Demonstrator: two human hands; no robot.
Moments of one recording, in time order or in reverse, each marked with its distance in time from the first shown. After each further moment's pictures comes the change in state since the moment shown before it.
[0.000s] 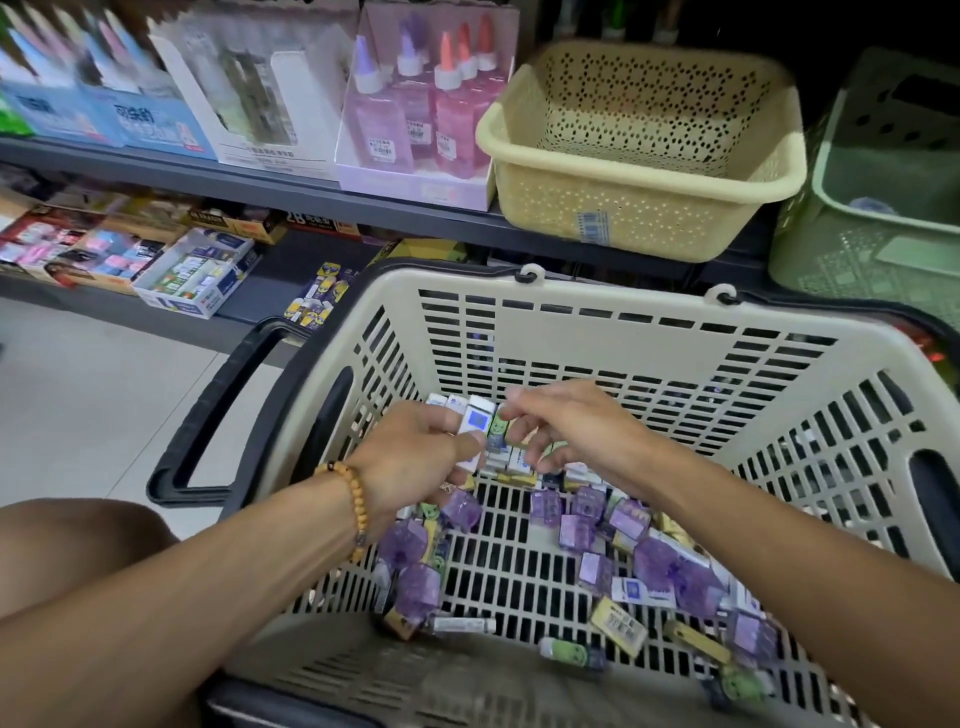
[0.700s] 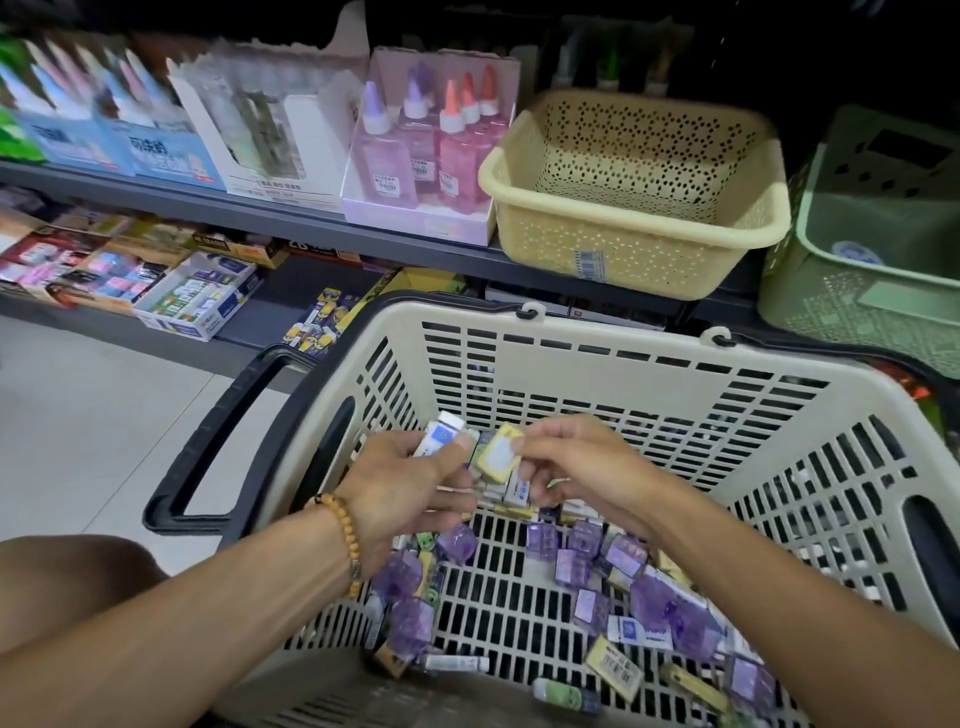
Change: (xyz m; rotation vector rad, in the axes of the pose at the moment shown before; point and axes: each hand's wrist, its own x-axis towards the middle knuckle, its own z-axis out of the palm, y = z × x) left_hand -0.006 0.004 -0.001 -0.334 0.037 -0.055; right_hand 0.000 0.008 -0.007 0.088 -0.046 -0.002
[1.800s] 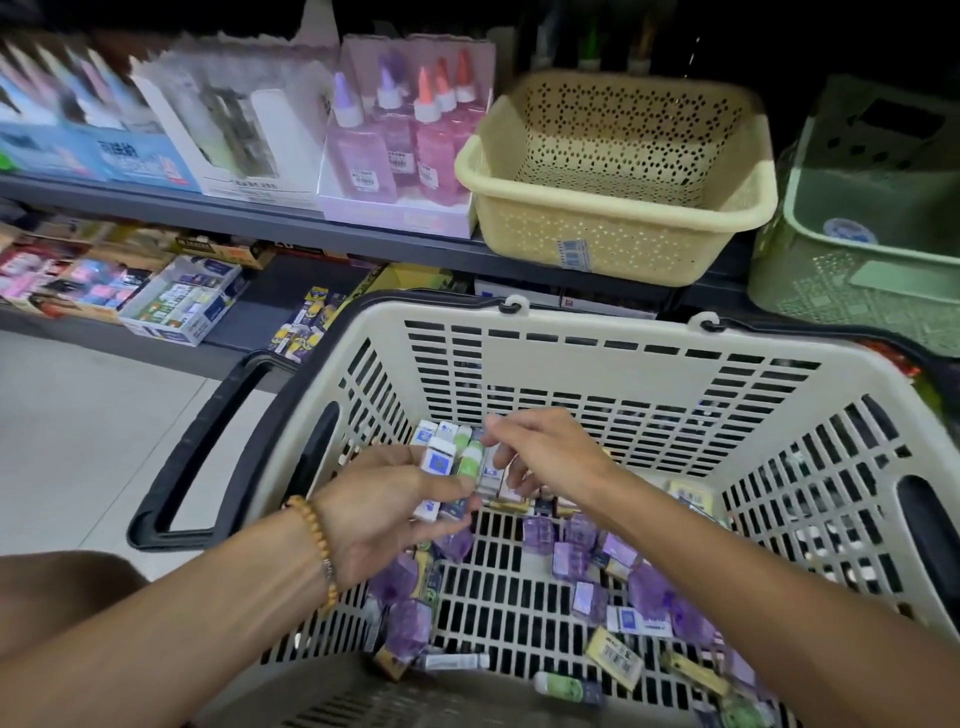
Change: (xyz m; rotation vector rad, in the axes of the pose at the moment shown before) left_hand 0.002 0.001 -0.003 -0.144 -0.181 -0.166; right_hand 0.015 0.004 0.015 -0.143 0.134 -0.031
